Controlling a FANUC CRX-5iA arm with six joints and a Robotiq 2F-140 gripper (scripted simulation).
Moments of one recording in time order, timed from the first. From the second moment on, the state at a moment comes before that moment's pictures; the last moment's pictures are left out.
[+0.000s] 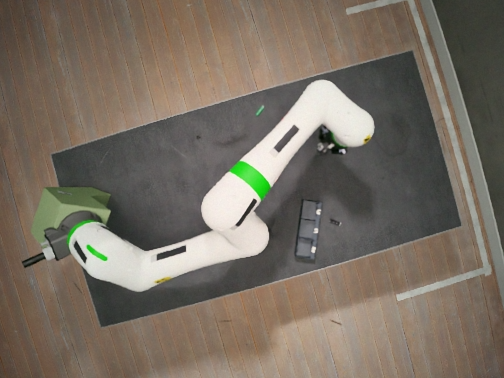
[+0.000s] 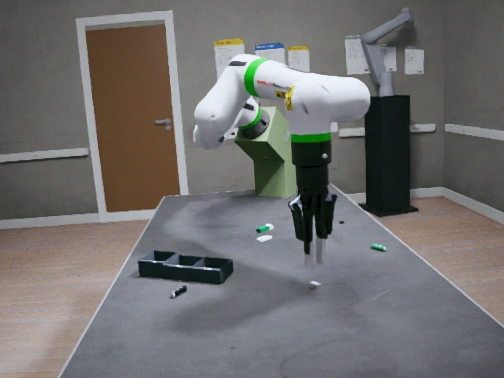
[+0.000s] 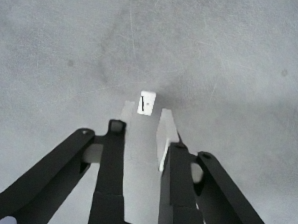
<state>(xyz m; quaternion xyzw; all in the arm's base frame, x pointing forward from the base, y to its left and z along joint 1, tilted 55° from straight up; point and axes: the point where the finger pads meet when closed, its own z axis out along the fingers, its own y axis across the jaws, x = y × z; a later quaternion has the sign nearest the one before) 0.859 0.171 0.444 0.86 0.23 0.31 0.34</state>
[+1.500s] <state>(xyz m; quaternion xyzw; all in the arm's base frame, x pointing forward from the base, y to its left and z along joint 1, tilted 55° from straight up) 0.898 0.146 0.411 0.86 0.23 0.31 0.34</state>
